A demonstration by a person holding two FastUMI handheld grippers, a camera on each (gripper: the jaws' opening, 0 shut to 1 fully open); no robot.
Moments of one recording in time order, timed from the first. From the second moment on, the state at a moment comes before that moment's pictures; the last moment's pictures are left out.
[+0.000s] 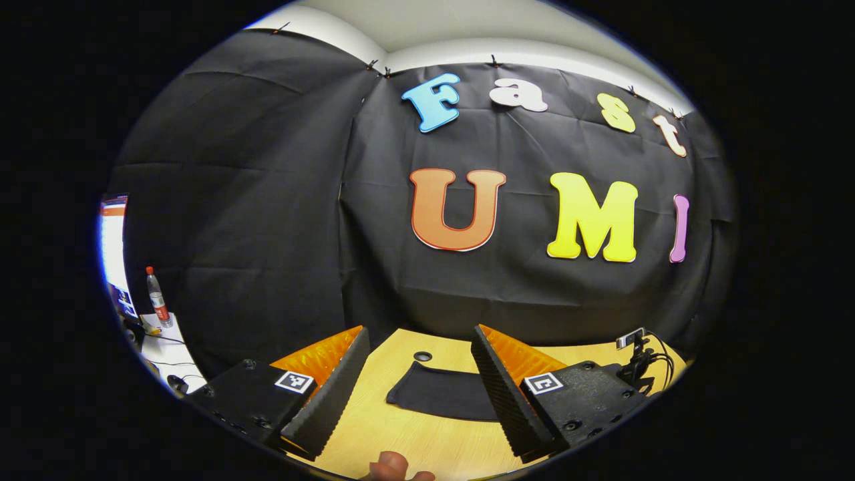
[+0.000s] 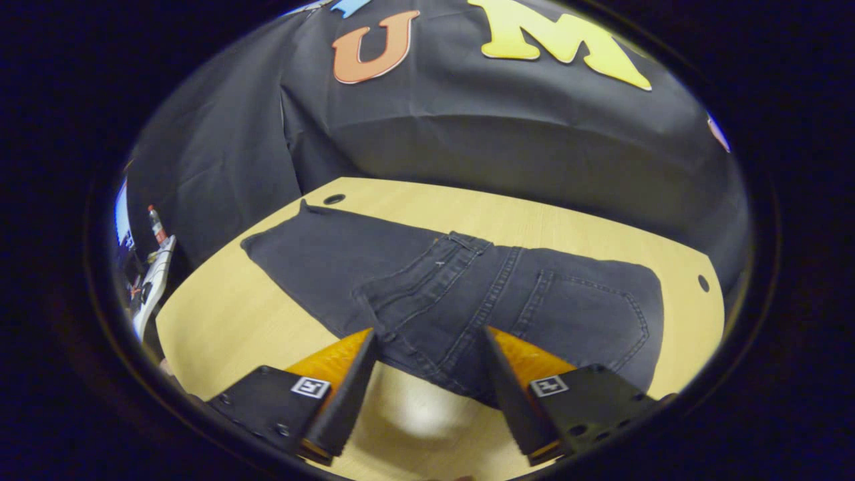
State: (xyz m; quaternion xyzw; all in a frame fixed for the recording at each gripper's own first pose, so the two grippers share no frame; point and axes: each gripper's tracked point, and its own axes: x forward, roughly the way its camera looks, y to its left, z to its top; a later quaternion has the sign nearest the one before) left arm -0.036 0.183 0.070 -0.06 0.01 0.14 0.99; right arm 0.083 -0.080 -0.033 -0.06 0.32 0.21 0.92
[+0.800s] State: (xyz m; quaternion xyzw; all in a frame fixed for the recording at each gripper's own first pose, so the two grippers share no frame) left arm 0.025 0.163 -0.098 -0.47 0.16 0.08 0.87; right arm 0.122 -0.191 0.244 -0.03 0.03 0.09 1.00
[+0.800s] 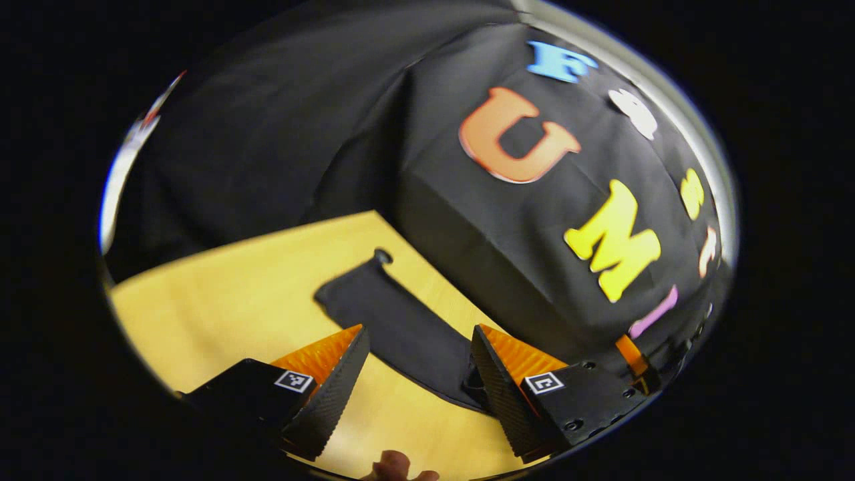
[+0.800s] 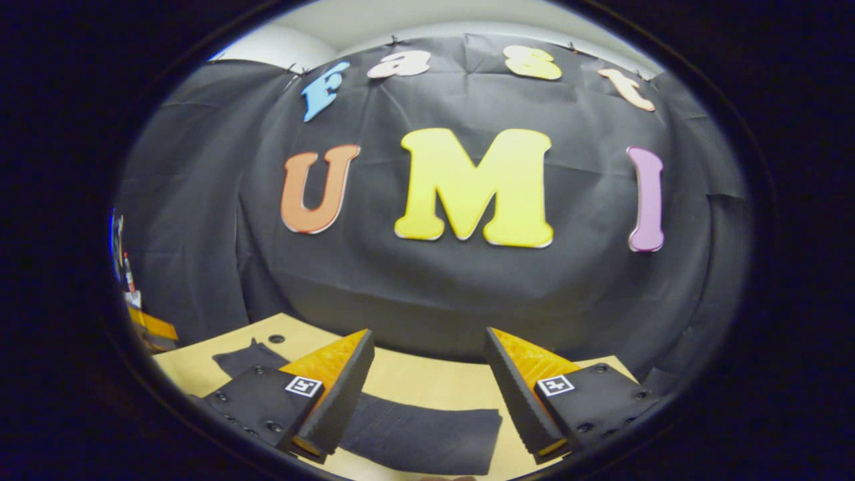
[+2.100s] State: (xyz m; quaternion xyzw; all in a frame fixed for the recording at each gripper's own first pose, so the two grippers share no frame) left arm 0.160 0.246 -0.243 -0.62 0.15 0.22 0.74; right arm 0.105 -0.360 0.311 -0.02 0.02 -0.02 1.00
